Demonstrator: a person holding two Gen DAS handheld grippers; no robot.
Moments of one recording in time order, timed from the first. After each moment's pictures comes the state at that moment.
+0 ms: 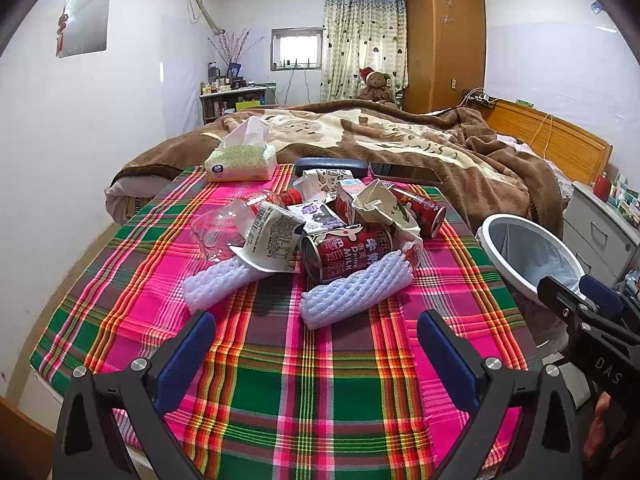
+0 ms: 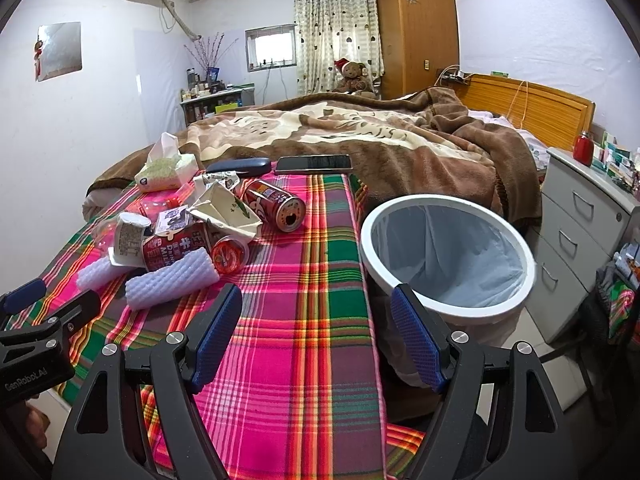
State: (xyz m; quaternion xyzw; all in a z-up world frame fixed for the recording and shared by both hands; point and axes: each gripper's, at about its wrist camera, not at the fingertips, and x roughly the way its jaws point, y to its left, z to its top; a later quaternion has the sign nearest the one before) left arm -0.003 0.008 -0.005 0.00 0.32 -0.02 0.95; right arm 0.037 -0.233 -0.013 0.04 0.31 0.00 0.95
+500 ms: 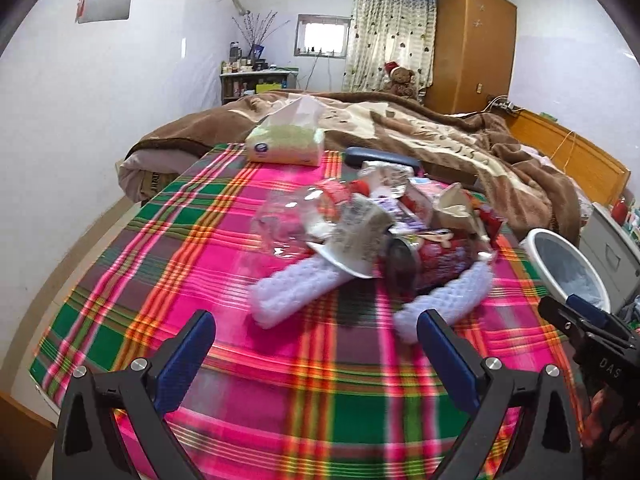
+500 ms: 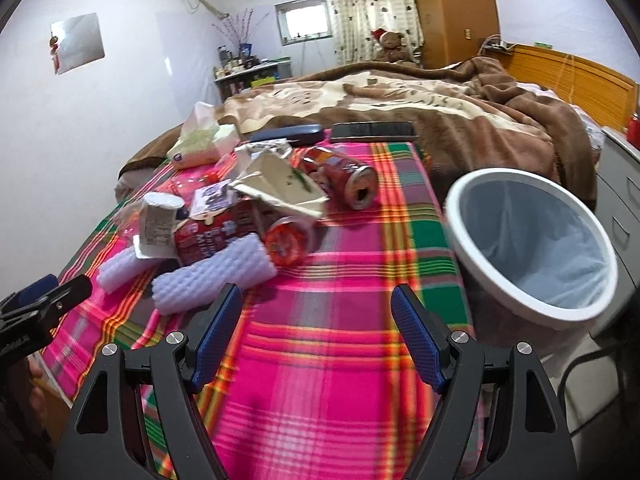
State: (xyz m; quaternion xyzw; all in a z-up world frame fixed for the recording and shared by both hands) left arm 0.033 0.097 -0.021 -0.04 0.34 0.01 0.94; right arm 0.078 -0.194 -0.039 0.06 0.36 0.08 0.93
